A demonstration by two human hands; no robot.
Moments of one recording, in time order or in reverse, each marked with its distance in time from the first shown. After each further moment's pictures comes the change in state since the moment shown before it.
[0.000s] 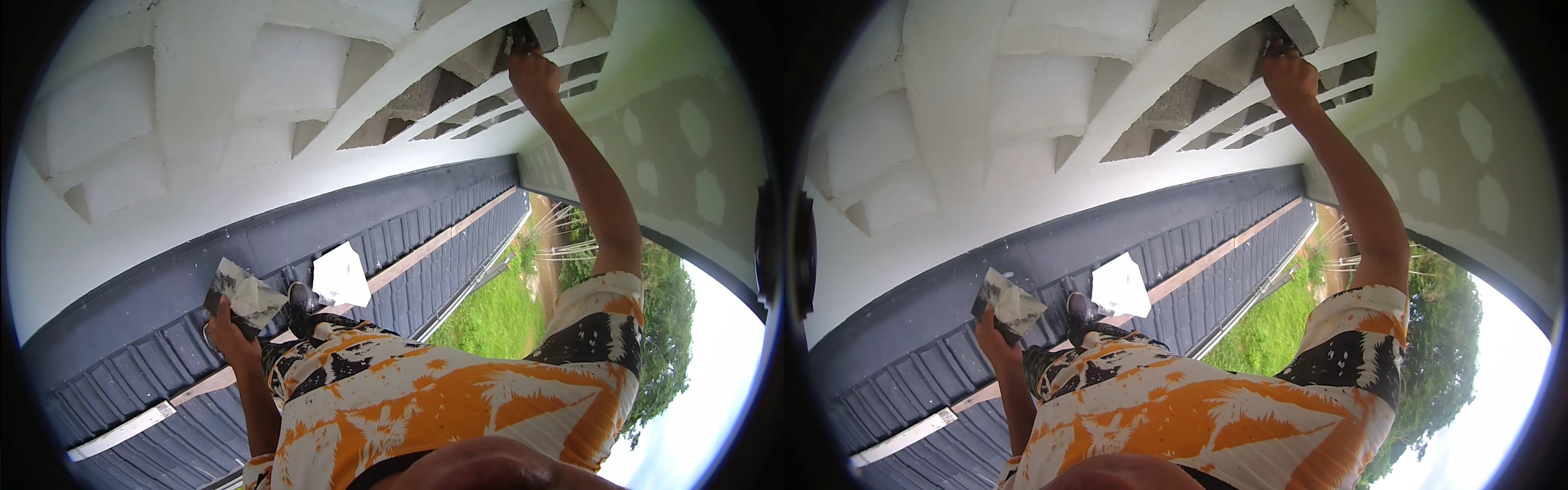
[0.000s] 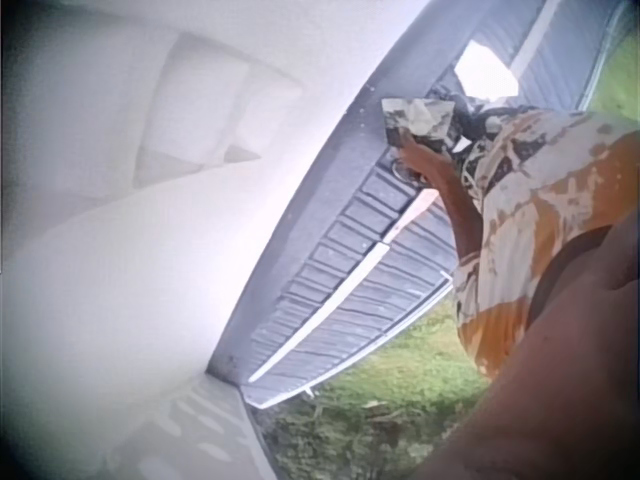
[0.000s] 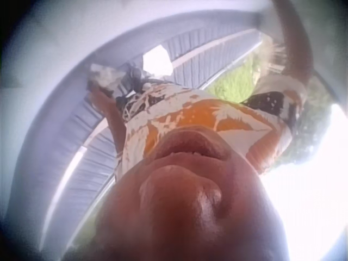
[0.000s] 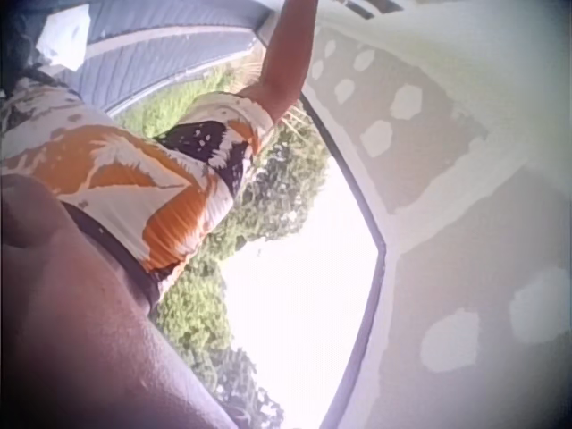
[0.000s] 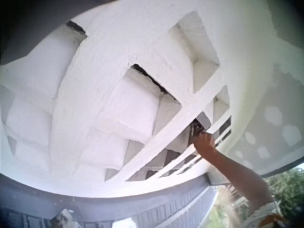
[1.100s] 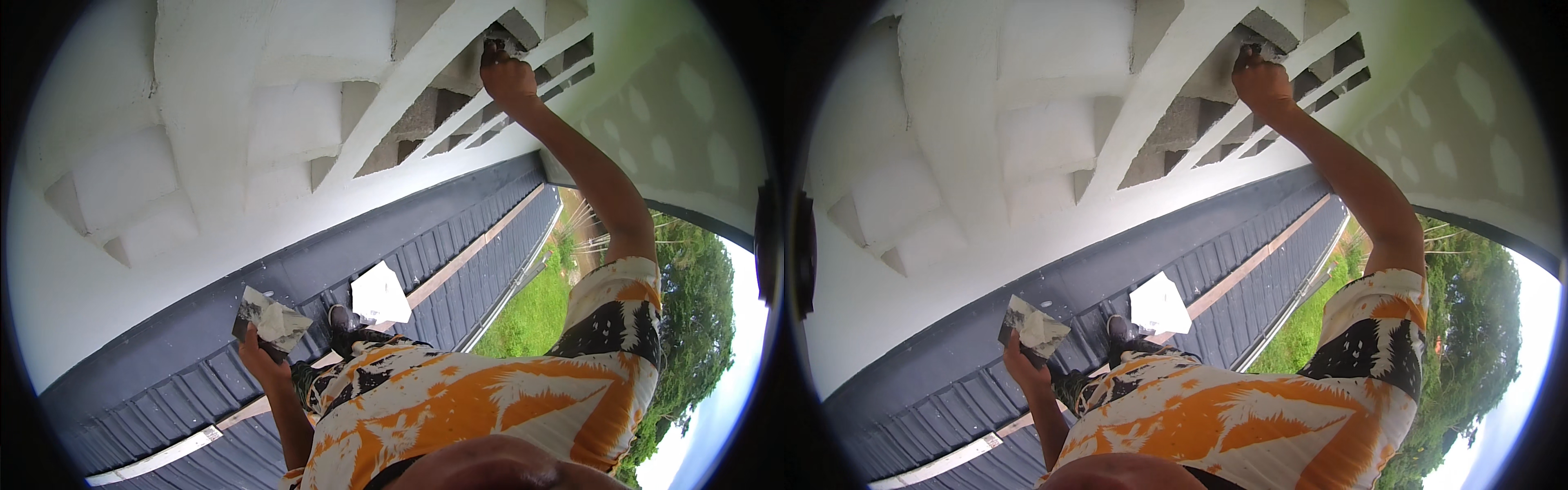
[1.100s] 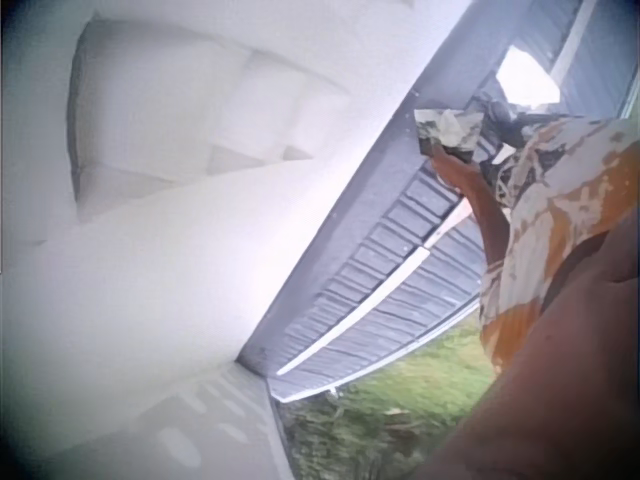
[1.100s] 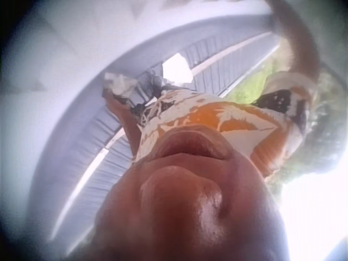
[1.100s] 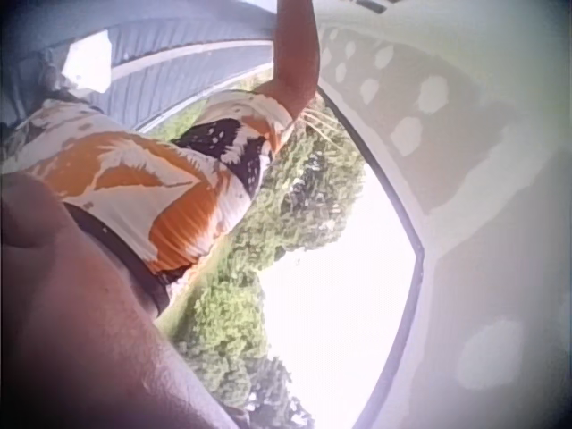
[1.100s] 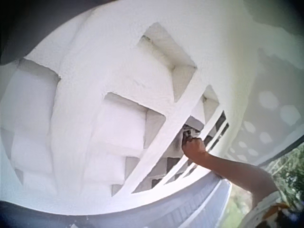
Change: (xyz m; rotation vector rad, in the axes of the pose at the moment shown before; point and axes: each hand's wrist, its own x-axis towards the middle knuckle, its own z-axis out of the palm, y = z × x) left_hand -0.011 0.026 0.012 -0.019 -0.082 0.085; right_hand -0.004 -0.023 -0.006 0.032 0.044 -0.055
